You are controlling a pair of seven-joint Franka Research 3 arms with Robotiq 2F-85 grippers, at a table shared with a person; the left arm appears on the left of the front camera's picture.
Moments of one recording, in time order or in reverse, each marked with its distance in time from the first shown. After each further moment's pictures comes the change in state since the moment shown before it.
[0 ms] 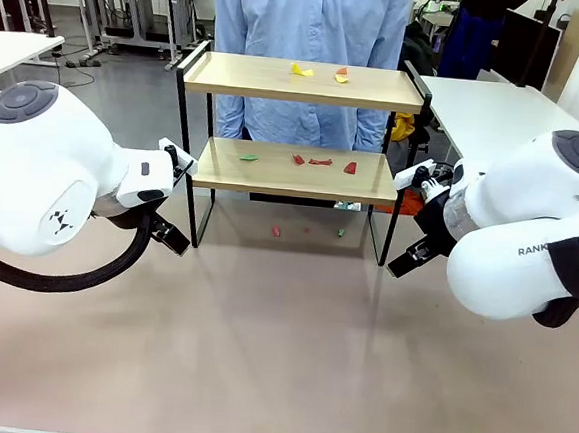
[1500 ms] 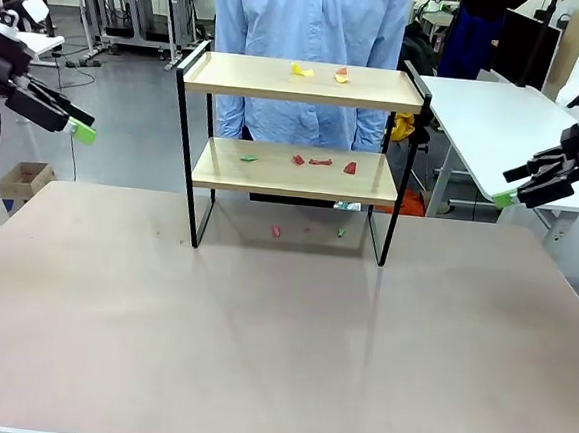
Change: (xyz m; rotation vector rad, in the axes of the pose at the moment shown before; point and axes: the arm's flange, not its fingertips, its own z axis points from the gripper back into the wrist) left arm 0.008 0.196 0.138 -0.535 -0.351 -0.260; right arm -0.020 -0.210 0.092 0.353 -0.316 0.216
